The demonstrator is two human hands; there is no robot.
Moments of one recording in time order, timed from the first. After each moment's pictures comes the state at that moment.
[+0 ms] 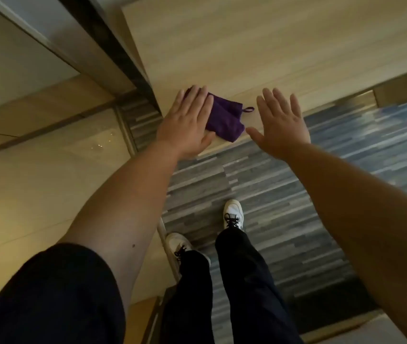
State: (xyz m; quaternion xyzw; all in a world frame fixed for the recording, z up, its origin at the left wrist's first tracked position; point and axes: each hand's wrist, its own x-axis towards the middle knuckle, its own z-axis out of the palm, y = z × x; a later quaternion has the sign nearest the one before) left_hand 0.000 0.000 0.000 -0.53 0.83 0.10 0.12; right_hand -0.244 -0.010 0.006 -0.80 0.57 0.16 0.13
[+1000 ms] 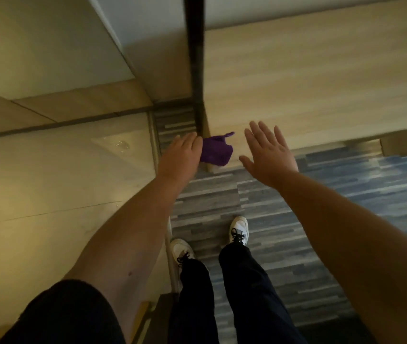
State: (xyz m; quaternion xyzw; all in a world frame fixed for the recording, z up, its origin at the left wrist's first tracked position) left_hand 0.085 0.098 0.034 -0.66 0.74 0.10 0.03; right_hand -0.142 0.035 0.055 -0.86 0.45 0.20 0.11
